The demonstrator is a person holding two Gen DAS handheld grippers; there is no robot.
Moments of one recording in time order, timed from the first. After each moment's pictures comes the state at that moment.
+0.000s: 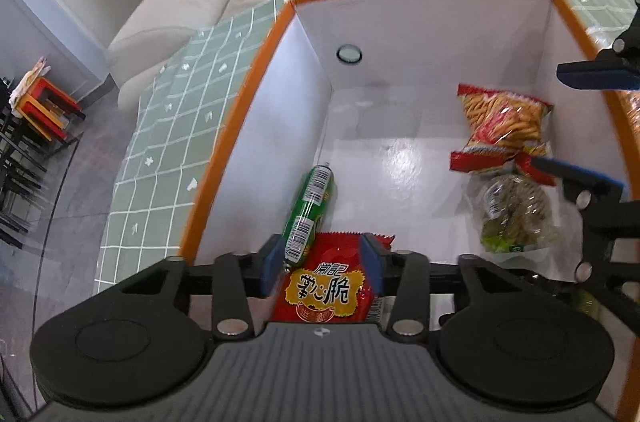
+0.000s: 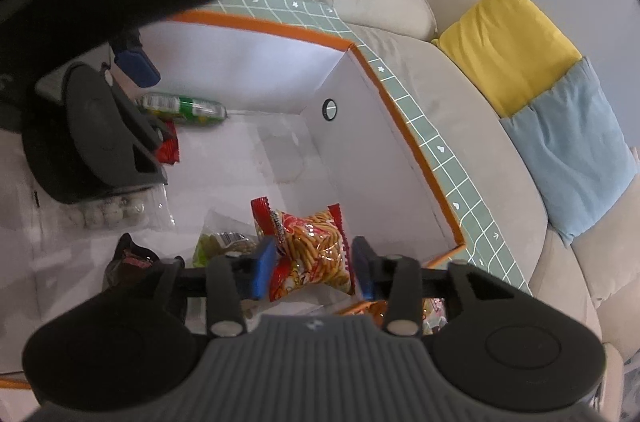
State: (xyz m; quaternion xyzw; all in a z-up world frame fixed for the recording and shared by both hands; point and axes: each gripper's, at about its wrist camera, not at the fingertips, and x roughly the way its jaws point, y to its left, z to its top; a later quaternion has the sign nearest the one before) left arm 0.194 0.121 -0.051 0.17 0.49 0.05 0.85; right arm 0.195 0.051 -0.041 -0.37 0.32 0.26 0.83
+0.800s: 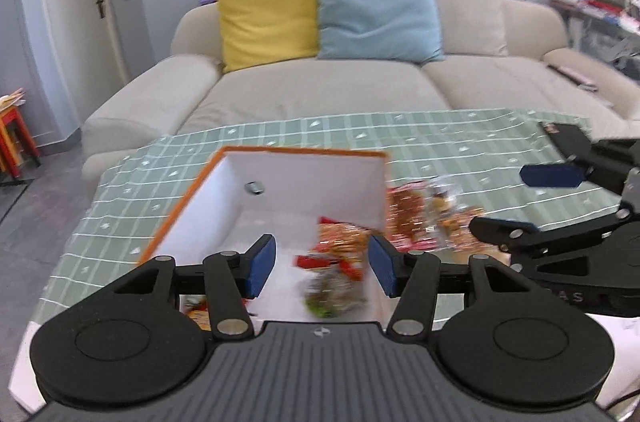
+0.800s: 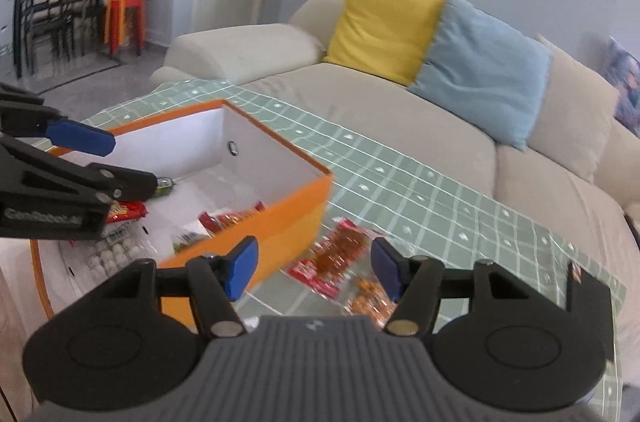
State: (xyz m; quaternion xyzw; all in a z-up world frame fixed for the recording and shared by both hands) left arm 0.103 0.056 0.026 0.06 0.32 -0.04 0.94; right arm 0.132 -0.084 0.014 -0.14 0.29 0.18 0.93
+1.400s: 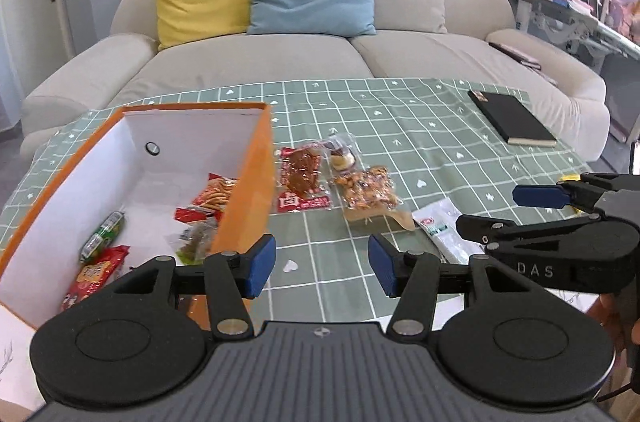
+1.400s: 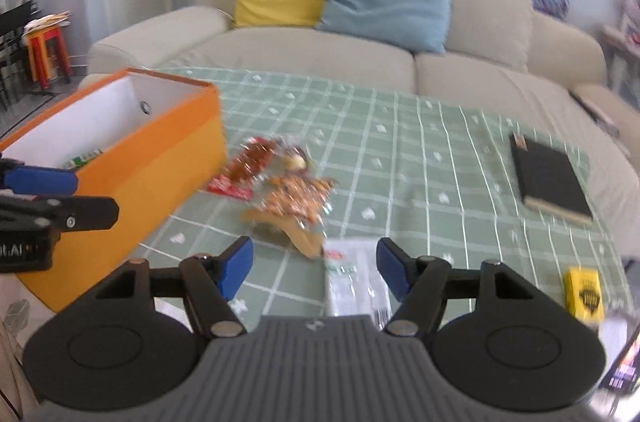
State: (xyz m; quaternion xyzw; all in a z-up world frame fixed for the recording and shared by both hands) left arm 0.082 -0.014 -0.021 0.05 0.35 -0.11 0.93; right arm 0.094 -0.184 -0.034 -0.03 0.35 0.07 0.93
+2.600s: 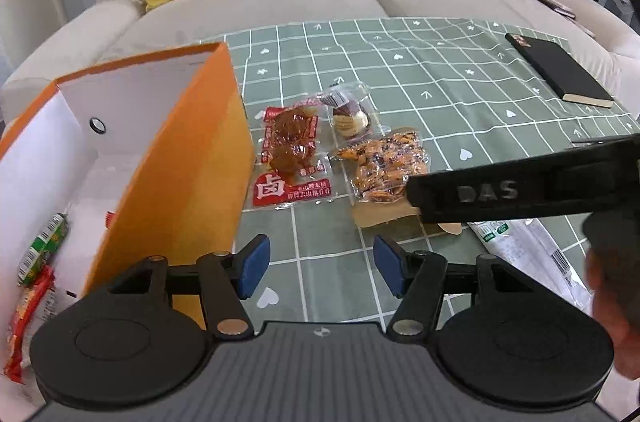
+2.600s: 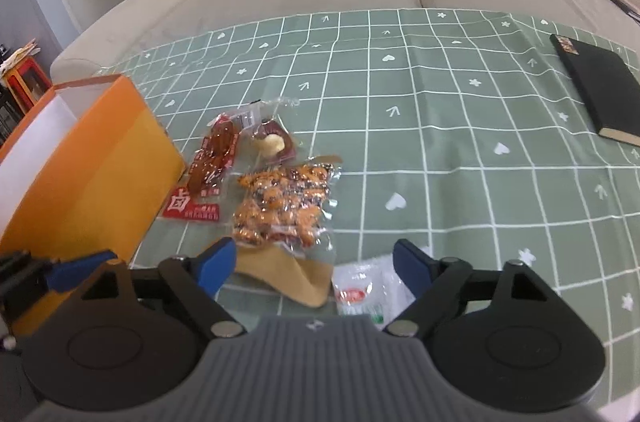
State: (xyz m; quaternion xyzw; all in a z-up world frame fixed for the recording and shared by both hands) left arm 0.173 -0.053 -0.091 0.08 0.42 -0.08 0.90; right arm 0.220 -0.193 -0.099 0.08 0.45 0.07 0.89
